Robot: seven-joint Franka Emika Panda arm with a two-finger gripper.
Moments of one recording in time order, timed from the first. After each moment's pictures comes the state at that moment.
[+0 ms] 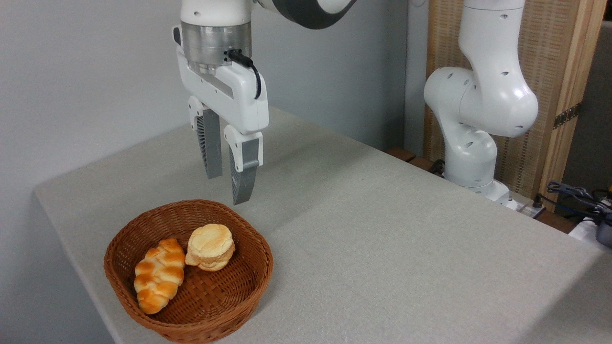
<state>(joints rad) -0.08 -0.08 0.00 -1.82 -0.07 1.90 0.78</state>
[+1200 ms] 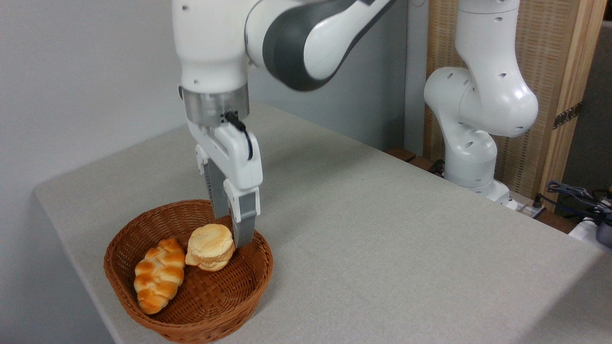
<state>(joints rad) -0.09 0.01 0.00 -1.92 -0.07 2.05 0.86</state>
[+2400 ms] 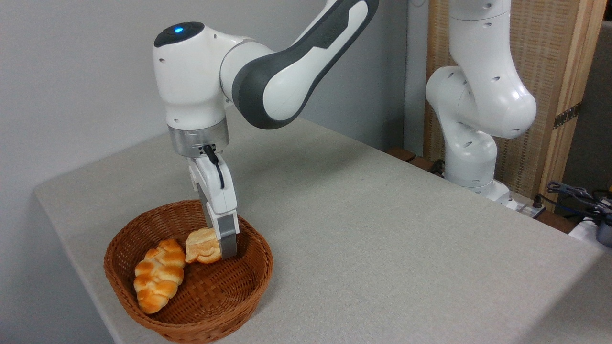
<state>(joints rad) -0.16 0.12 -0.02 -1.93 -0.07 2.12 0.86</state>
